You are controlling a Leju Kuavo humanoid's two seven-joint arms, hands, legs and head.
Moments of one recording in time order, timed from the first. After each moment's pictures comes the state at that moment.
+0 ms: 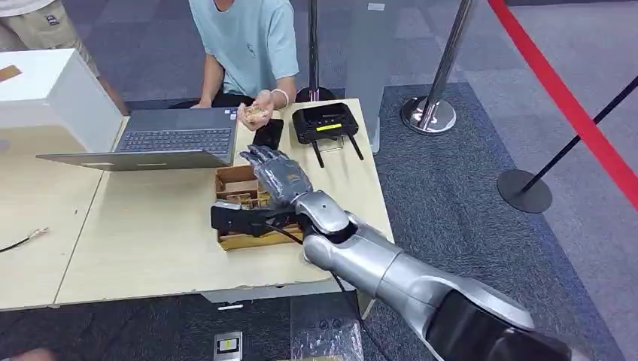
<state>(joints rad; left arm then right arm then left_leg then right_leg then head) -0.11 0.11 -1.10 -0.24 0.81 0.18 -0.10 -0.86 0.10 1.04 -0.89 0.62 -0.22 0.22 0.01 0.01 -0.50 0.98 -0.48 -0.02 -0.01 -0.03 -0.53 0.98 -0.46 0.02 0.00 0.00</state>
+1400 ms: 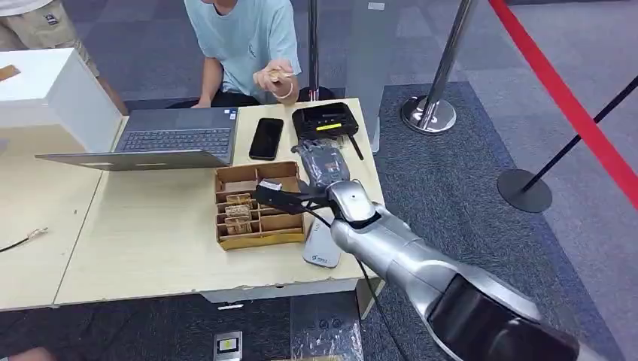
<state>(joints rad) -0.11 0.07 -1.10 -0.24 0.81 0.18 -0.13 -0.91 0.10 0.99 -0.59 0.73 -0.35 0.20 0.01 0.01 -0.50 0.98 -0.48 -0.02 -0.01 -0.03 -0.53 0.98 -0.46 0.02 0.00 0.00</state>
